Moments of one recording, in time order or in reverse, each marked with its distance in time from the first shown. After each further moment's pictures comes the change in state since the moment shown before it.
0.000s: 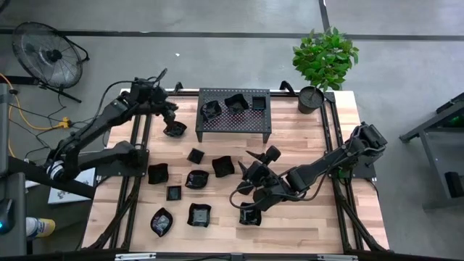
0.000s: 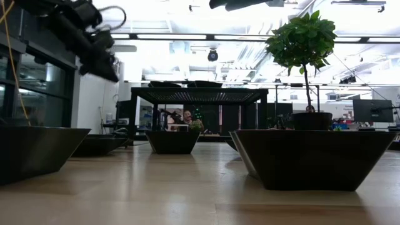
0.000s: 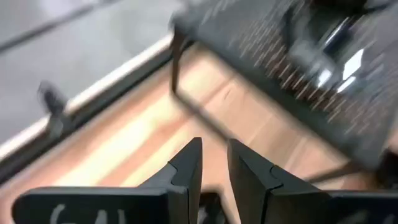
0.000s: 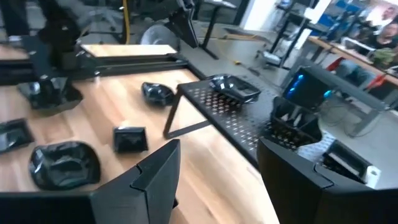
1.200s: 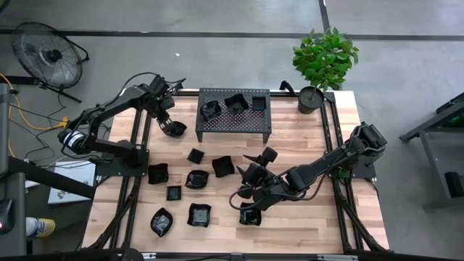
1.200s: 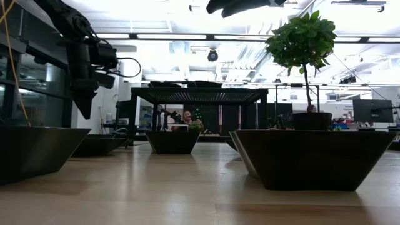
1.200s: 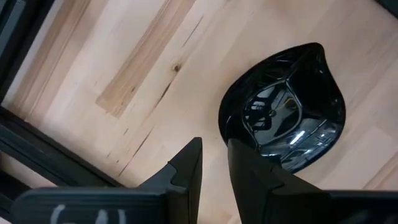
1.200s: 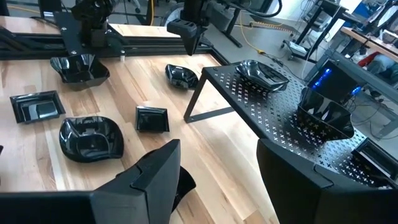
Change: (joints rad) left arm 0.080 0.411 0.109 -0.313 -0.206 0.360; right arm -0.001 0.000 0.000 -0.020 -0.126 -0.023
